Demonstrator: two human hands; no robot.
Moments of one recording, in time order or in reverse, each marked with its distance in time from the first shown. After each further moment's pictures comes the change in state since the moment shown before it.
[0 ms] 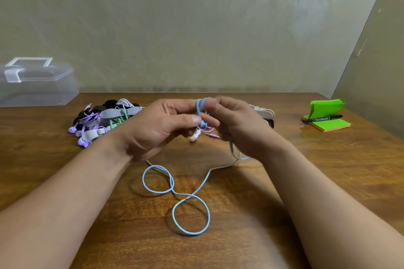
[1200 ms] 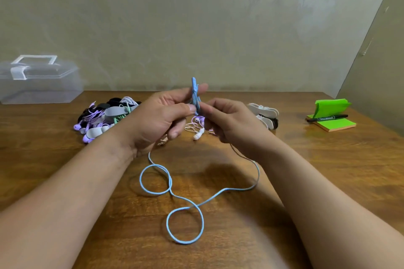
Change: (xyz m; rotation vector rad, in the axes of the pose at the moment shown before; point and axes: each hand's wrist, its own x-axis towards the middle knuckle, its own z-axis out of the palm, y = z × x) left_hand 0.002 0.005 -0.004 0.067 0.123 -0.005; right_hand 0.002 0.005 0.009 -0.146 -0.010 -0.006
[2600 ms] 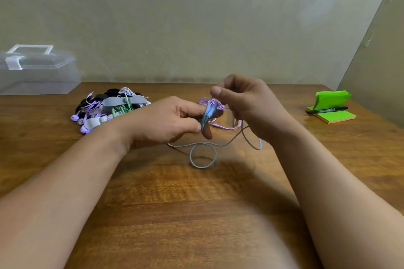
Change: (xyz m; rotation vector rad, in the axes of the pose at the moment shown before) left_hand -0.013 0.012 0.002 0.574 -0.225 -0.094; right_hand -0.002 -0.016 -0.023 -0.069 0.133 -0.120
